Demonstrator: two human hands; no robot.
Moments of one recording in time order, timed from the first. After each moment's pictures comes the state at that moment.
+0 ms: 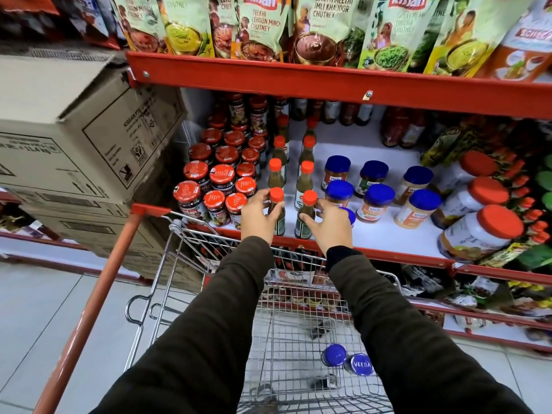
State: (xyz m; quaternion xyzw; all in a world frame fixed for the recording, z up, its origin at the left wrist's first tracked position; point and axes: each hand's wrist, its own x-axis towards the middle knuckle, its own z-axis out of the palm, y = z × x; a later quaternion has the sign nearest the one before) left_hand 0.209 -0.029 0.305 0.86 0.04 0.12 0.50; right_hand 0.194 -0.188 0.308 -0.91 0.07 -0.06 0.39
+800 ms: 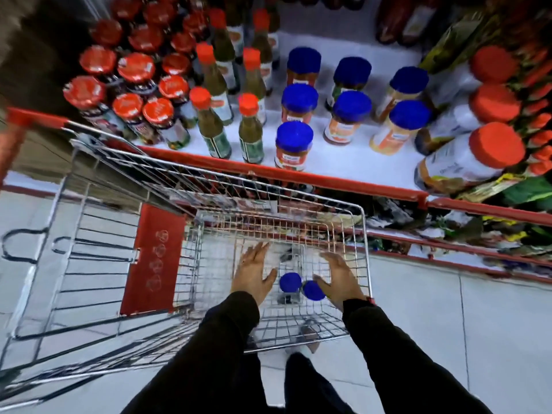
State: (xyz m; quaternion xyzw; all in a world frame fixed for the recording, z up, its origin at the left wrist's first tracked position) left_hand 0.022 -0.131 0.110 0.92 0.02 -0.23 0.31; right_hand 0.014 -0.355 0.111 -0.91 0.06 0.28 0.29
